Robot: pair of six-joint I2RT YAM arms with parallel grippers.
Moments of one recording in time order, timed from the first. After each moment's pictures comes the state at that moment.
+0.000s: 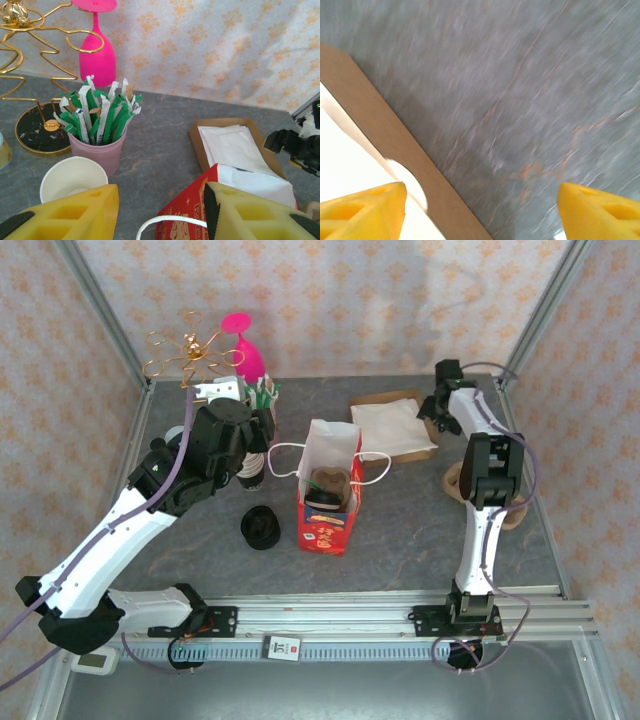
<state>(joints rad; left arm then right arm) -0.69 1.19 1.53 -0.84 -0.54 -0.59 -0.01 2.24 1.95 -0.83 0.15 0.45</state>
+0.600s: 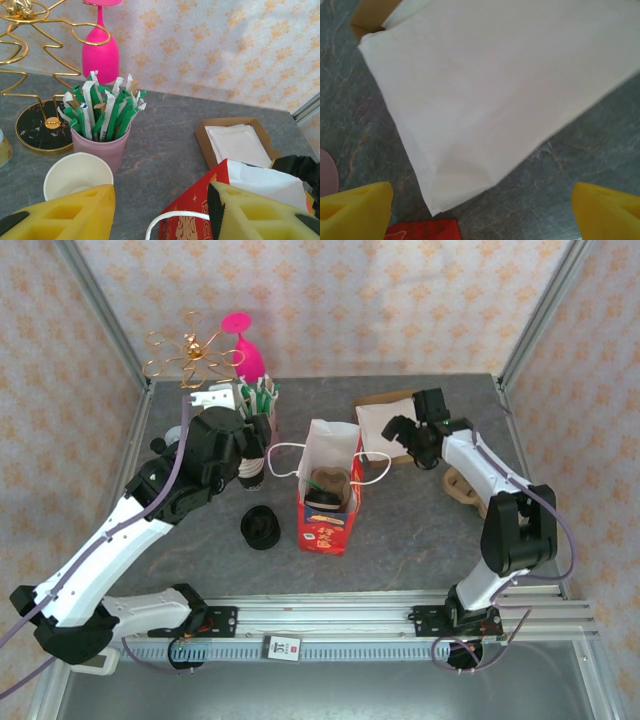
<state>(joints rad) -0.67 1.12 1.42 -0.77 -0.52 -0.57 0.21 1.62 1.24 -0.60 -0.08 0.79</state>
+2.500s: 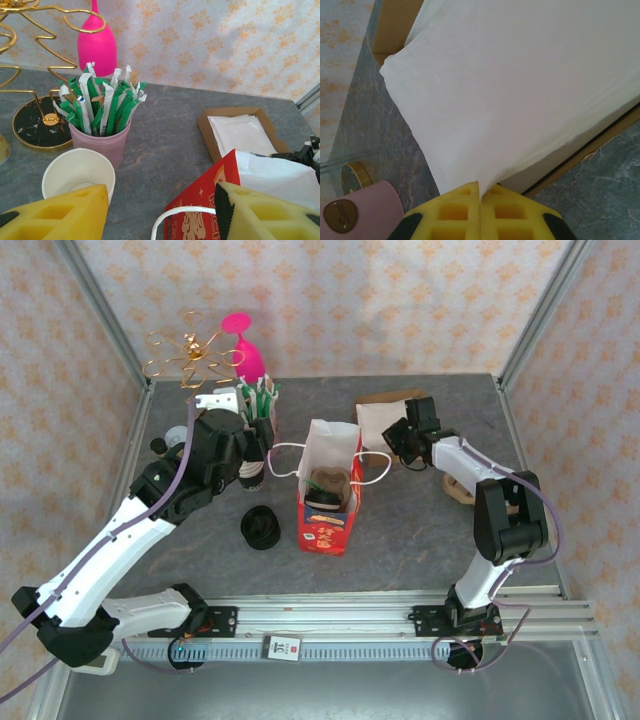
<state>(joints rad) -0.64 1.11 1.36 -0.74 -0.47 -0.53 0.24 1.72 1.19 -0.31 -0.15 1.07</state>
